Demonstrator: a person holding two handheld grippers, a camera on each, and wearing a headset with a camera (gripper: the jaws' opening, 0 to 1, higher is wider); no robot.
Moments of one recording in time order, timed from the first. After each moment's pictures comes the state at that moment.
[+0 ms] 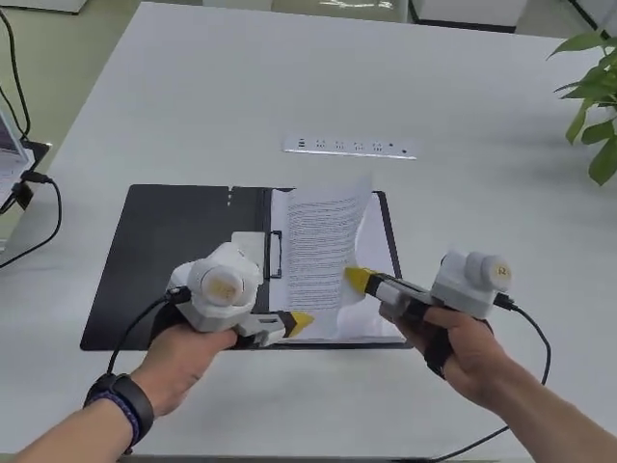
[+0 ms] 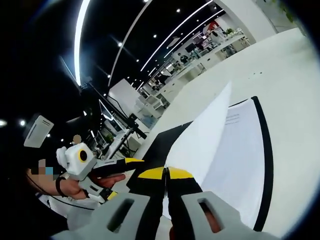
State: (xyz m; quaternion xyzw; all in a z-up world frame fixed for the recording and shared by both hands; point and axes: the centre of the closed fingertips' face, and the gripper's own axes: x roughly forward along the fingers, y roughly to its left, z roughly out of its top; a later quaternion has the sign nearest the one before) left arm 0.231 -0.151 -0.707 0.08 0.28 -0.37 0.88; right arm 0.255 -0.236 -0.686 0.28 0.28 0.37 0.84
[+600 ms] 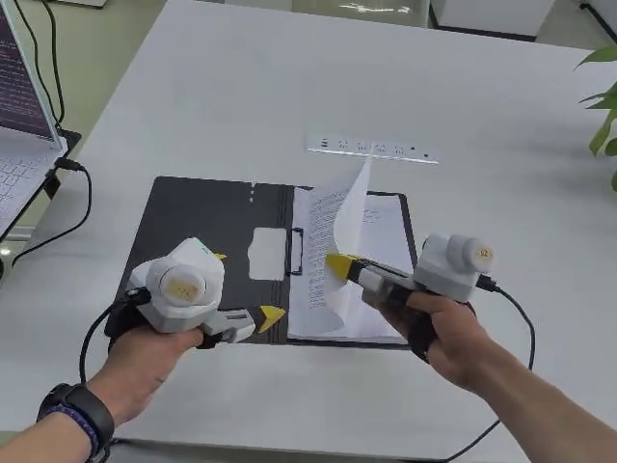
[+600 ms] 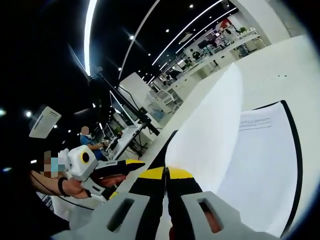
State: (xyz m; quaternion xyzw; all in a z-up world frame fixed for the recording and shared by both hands) left arm 0.221 -0.081 -0.696 0.08 0.28 -0.33 0.90; right arm 0.256 -0.171 -0.668 0.26 0.28 0.42 0.82
